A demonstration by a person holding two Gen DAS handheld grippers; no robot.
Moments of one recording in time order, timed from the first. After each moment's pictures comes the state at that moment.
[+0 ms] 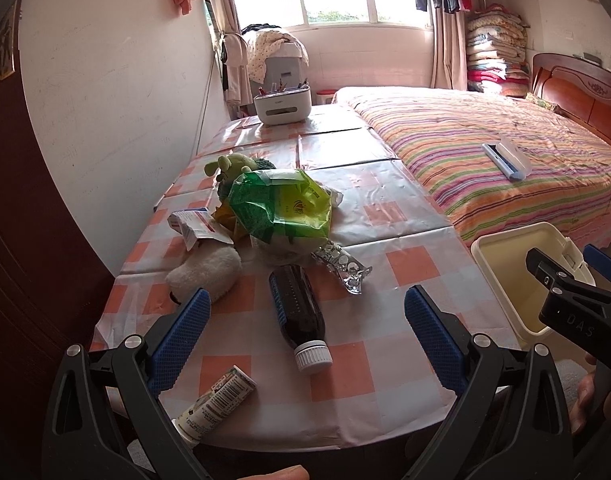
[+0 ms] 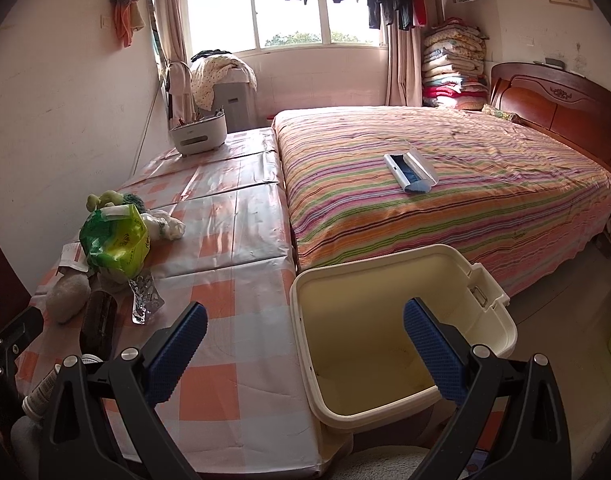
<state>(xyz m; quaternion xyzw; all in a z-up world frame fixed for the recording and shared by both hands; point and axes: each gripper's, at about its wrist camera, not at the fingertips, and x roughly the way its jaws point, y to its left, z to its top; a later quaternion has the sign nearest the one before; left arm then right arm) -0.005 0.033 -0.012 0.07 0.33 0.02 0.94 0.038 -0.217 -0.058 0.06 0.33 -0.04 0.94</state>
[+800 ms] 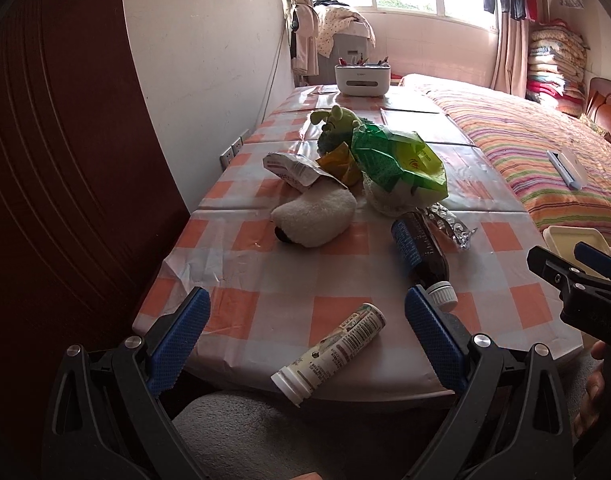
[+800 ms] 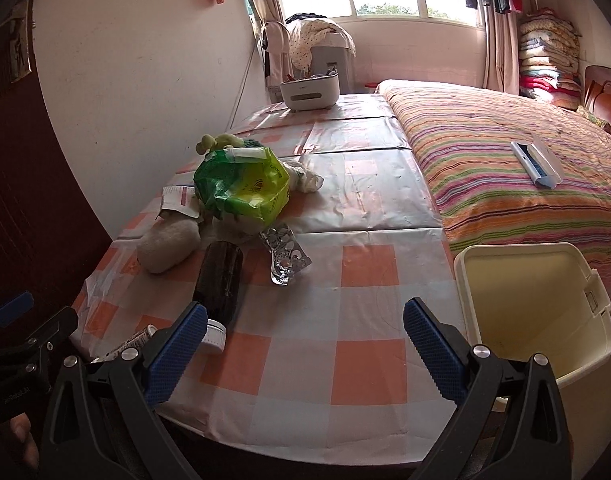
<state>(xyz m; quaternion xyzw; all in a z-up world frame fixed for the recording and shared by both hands) -0.049 0.139 -0.030 0.02 0.36 0.12 0.93 0.054 -0.110 -0.069 0.05 0.39 0.14 0.91</state>
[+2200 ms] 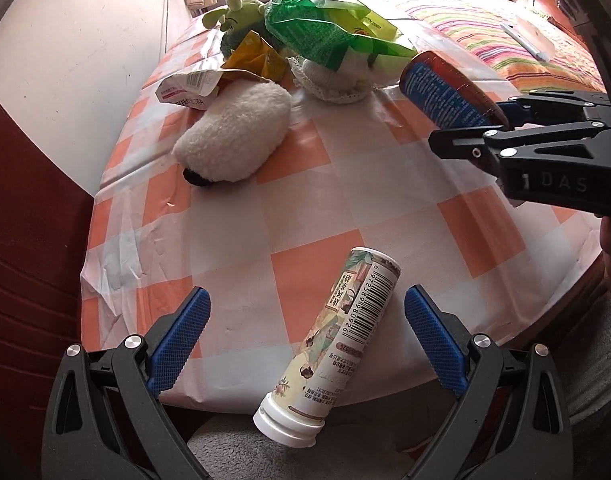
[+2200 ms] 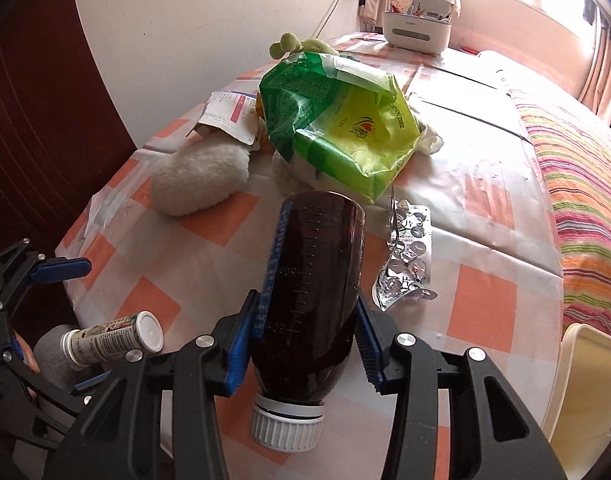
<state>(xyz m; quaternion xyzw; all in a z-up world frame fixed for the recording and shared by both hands) 0.024 0.139 -0.110 0.12 0.52 -0.03 0.85 0.127 -0.043 -0.108 -0.06 0.48 0.27 0.84</state>
